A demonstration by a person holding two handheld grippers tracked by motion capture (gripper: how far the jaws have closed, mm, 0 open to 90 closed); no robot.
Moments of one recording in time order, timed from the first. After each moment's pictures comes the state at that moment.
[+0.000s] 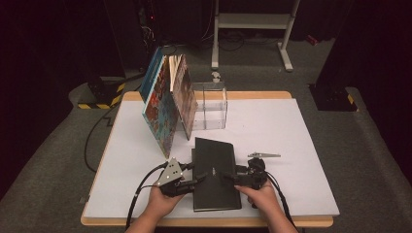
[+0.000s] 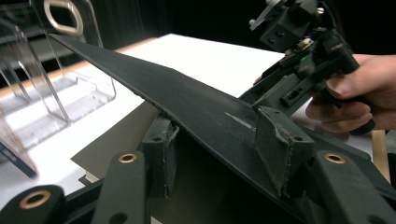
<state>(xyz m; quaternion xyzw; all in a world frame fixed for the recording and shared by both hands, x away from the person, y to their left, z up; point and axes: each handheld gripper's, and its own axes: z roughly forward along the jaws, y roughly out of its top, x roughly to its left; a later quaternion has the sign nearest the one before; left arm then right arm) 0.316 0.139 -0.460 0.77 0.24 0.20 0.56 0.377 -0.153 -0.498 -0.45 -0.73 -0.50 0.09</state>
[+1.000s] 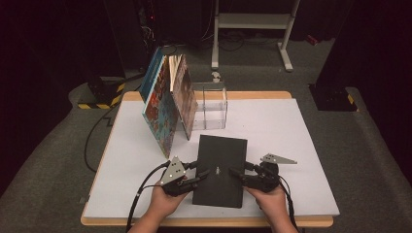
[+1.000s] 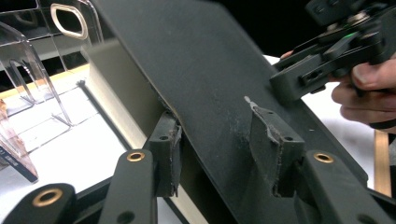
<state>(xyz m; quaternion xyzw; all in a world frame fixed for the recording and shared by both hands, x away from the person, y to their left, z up) 0.318 0.129 -0.451 0.77 0.27 0.19 0.55 0.350 -0.175 -0.468 -0.44 -0.72 -0.54 -0.02</state>
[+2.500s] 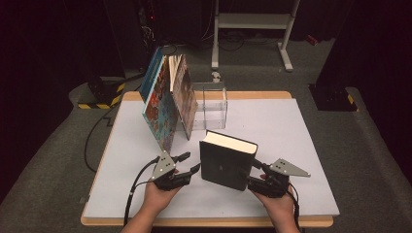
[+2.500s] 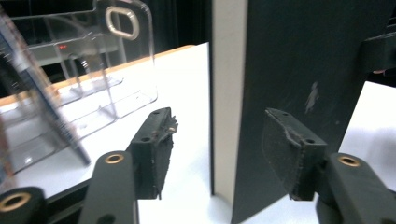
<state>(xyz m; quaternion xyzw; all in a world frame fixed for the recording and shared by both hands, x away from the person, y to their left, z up) 0.326 0.160 -0.455 0.74 0.31 0.23 0.55 0.321 -0.185 -0.444 -0.38 -0.71 -0.58 -0.13</state>
